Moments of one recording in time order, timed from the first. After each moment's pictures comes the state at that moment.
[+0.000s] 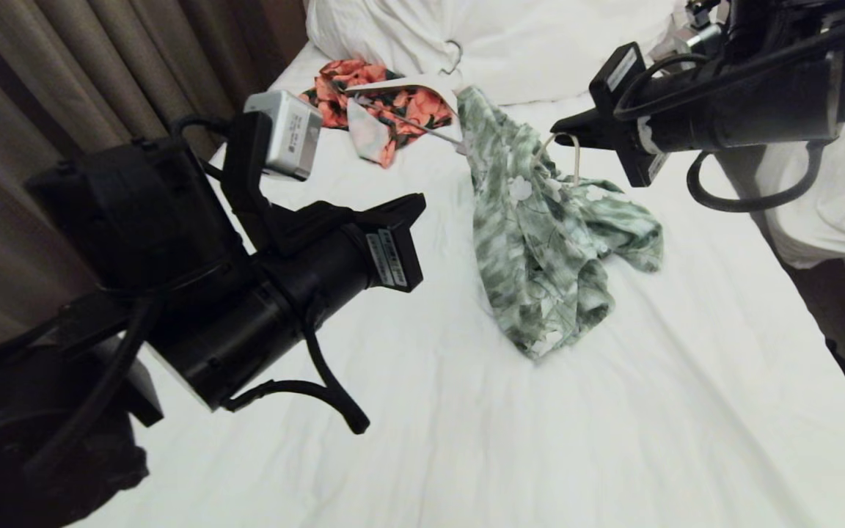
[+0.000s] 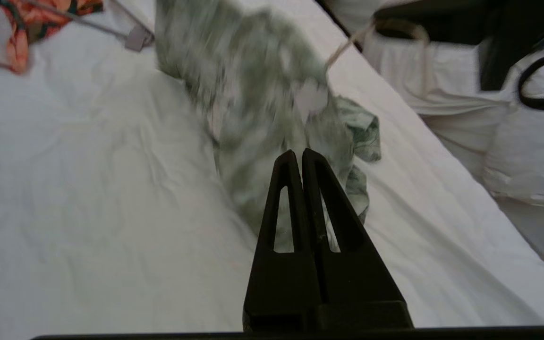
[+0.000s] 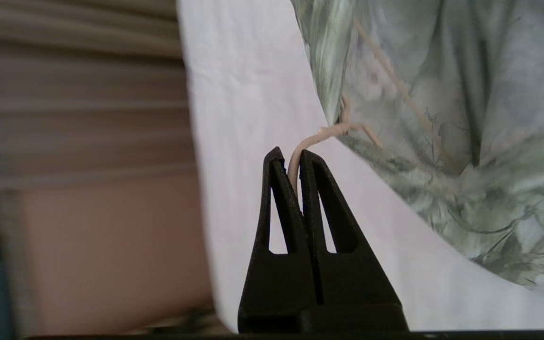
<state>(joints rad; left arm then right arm) -0.81 1.57 -0.84 -0.89 0.22 -0.04 0.47 1.85 -1.98 0.31 0.12 0.96</state>
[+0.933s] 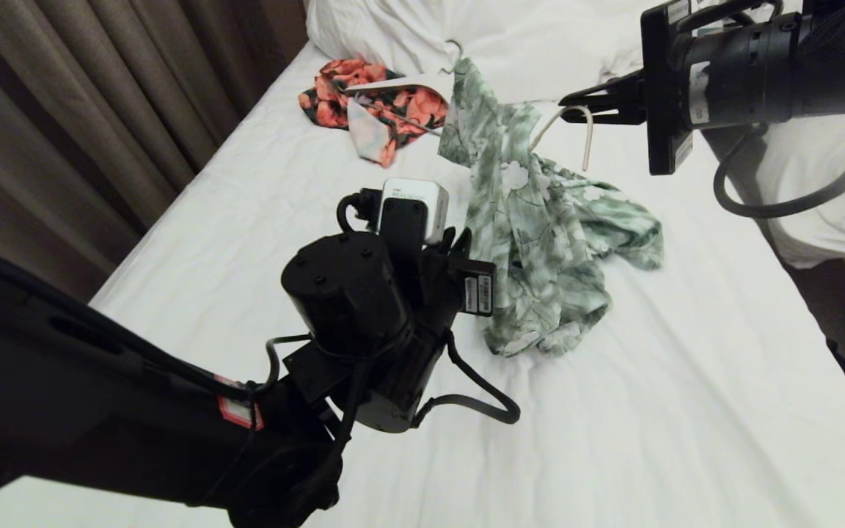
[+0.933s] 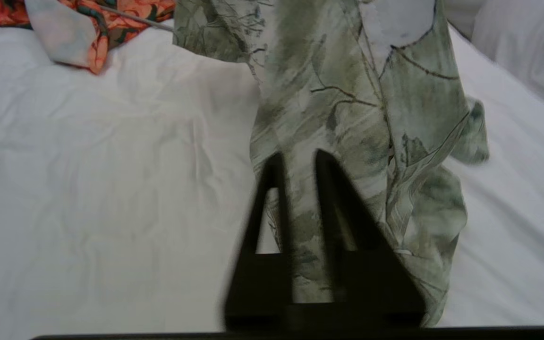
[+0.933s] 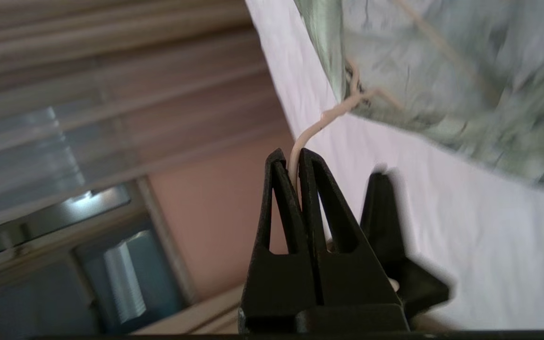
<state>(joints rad) -0.91 1.90 -0.91 -1.22 0.55 0.17 0.47 1.76 -1.98 0.39 0.31 1.29</state>
